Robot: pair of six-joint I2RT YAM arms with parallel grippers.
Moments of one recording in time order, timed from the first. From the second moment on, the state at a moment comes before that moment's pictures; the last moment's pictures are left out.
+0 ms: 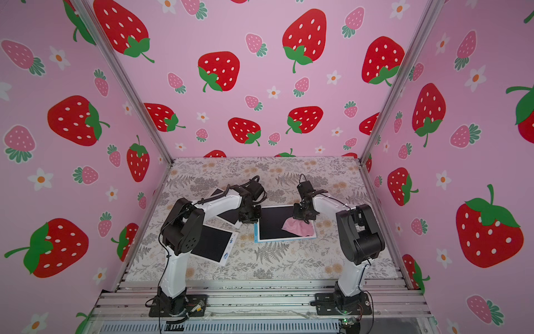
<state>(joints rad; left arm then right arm) -0.62 2.11 1.54 -0.85 0.10 -0.70 0.34 1.81 1.14 -0.66 0.13 0.43</state>
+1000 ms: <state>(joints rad) -0.58 2.12 1.55 -0.86 0.15 -0.69 0.50 1.62 0.84 -0.39 0.19 0.49</state>
